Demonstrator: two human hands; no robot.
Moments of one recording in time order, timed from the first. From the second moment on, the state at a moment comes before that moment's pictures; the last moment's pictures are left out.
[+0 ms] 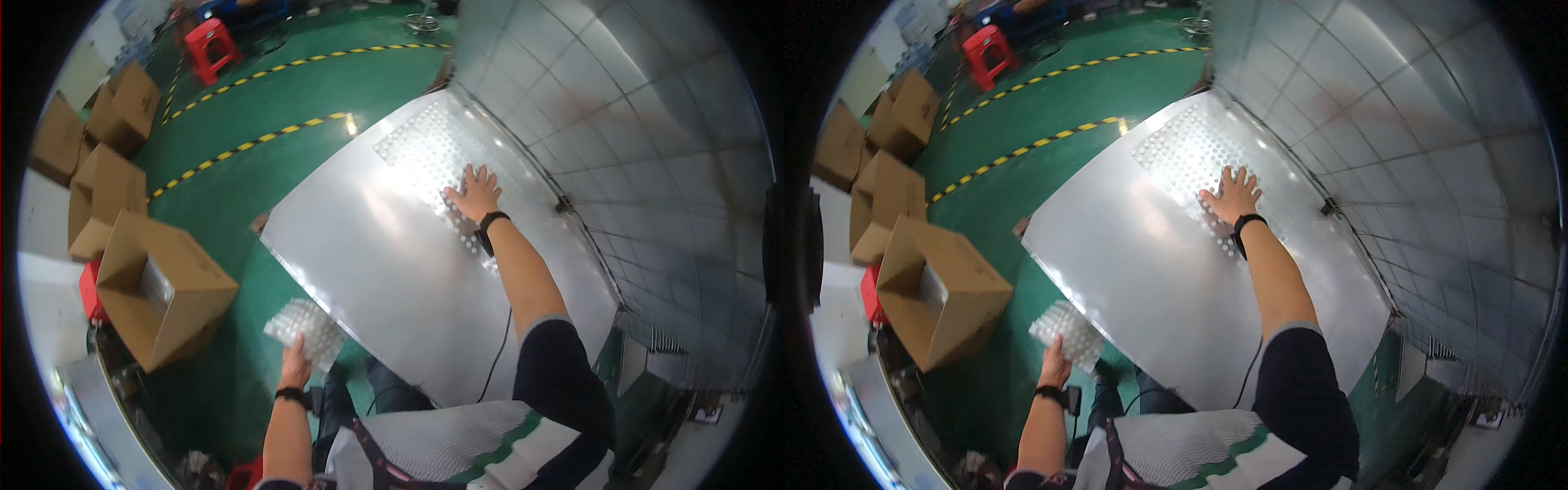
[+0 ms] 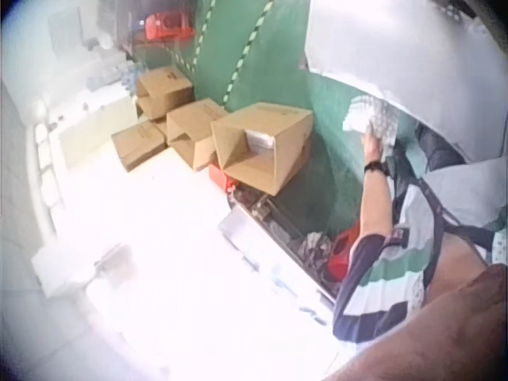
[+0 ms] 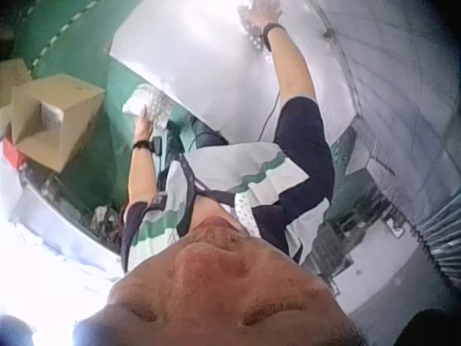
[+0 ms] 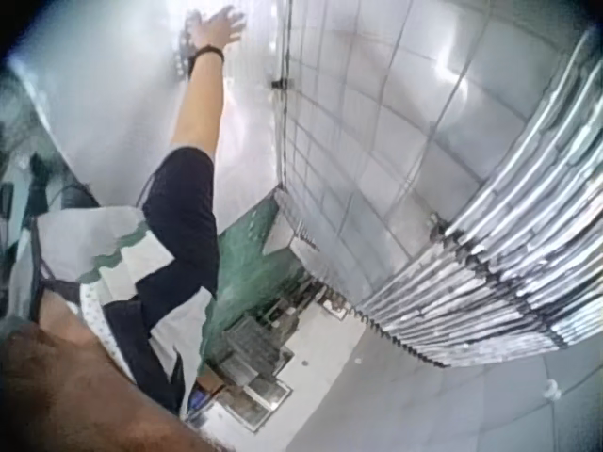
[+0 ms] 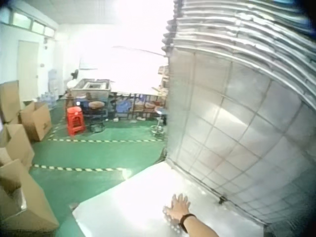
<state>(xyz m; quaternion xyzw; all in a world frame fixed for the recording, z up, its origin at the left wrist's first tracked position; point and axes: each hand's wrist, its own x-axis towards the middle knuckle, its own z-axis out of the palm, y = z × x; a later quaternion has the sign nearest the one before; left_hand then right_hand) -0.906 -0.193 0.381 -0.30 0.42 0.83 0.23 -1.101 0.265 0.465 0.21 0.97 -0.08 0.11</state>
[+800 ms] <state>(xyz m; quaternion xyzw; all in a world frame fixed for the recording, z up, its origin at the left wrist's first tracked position) -0.937 -0.157 0.376 -0.36 0.28 0.85 0.26 -0.889 -0.074 0.470 0.06 0.99 -0.01 0.14</state>
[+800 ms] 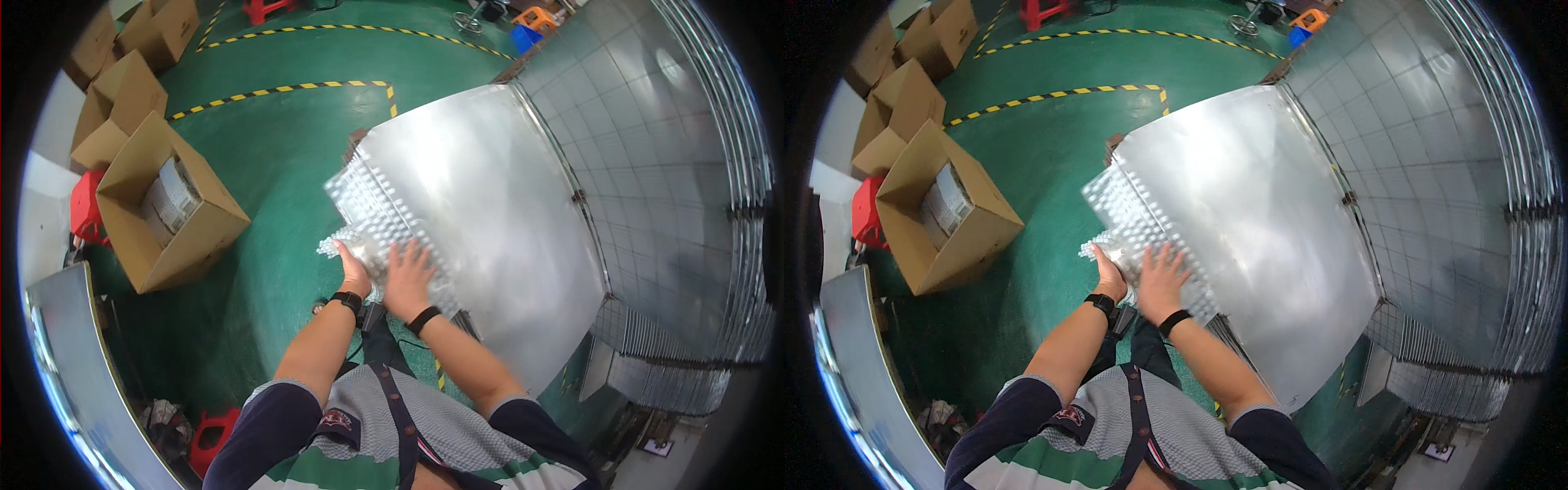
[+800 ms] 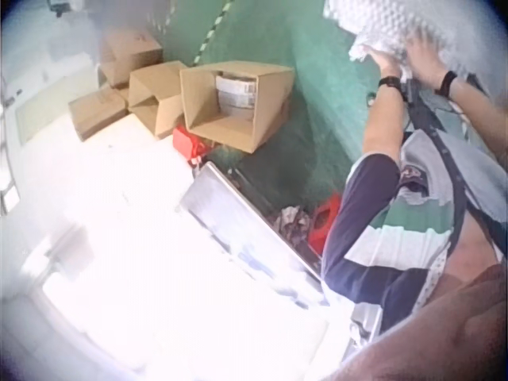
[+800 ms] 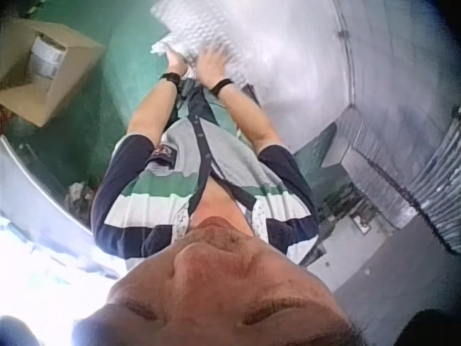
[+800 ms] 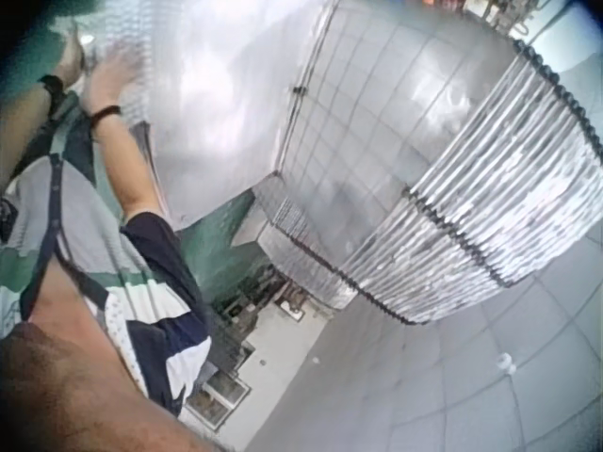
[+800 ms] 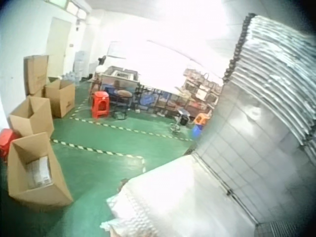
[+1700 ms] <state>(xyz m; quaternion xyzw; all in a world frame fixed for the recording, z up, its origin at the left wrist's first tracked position) -0.941 -0.173 0.363 -0.34 0.28 0.84 0.30 -0.804 0.166 0.730 0.19 0.87 0.05 -0.46</state>
